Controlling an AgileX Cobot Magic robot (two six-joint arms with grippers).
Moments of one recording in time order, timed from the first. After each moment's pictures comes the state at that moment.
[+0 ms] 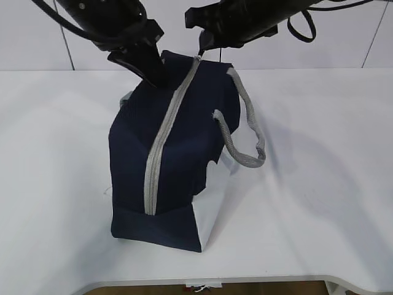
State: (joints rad) left arm -0.44 1.93 -1.83 -0.50 1.21 0.40; right arm 0.38 1.94 -1.71 0.34 0.54 -0.11
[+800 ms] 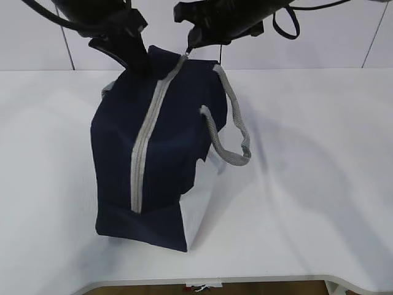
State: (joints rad) left arm -0.44 1.87 -1.83 -0.41 1.24 0.40; right arm 0.38 2.04 -1.87 0.39 0.64 -0.10
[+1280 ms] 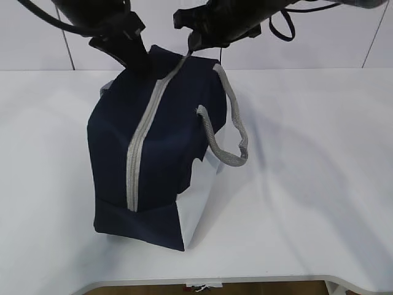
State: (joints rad) left arm -0.44 1.87 -1.83 -0.40 1.23 0.45; right arm 0.37 2.08 -1.91 0.35 0.63 -0.11
